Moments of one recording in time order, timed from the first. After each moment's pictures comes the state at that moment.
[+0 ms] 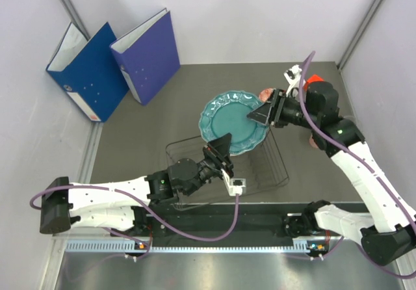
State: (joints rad) left arm -1.30 1.07 0.68 0.40 -0.40 1.38; right arm 0.42 1.04 1.17 -0.47 -0.47 0.63
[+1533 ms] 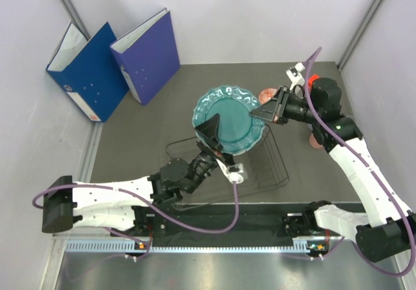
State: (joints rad) left arm -1.30 1.09 0.66 0.68 -0.50 1.34; right arm 0.33 1.08 1.15 -0.42 -0.66 0.73
